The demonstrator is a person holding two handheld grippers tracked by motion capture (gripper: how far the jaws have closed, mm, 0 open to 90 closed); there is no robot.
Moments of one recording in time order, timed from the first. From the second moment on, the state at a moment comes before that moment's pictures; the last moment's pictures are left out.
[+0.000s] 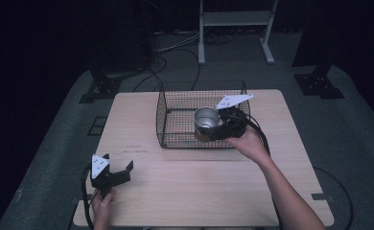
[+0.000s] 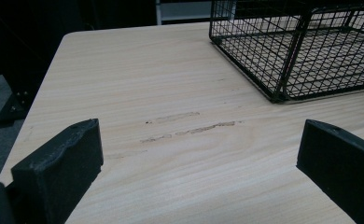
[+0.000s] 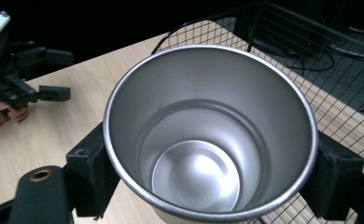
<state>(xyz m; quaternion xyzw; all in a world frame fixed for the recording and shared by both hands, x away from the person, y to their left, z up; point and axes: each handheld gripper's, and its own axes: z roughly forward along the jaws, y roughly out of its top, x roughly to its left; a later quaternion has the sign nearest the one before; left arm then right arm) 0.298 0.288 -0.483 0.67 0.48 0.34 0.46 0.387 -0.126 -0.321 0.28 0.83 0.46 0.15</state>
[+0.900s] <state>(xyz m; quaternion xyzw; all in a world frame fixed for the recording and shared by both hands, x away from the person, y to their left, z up) 0.298 0.290 -0.482 0.67 0.48 0.34 0.46 0.448 -0.109 -0.303 0.31 0.83 0.43 0.16</state>
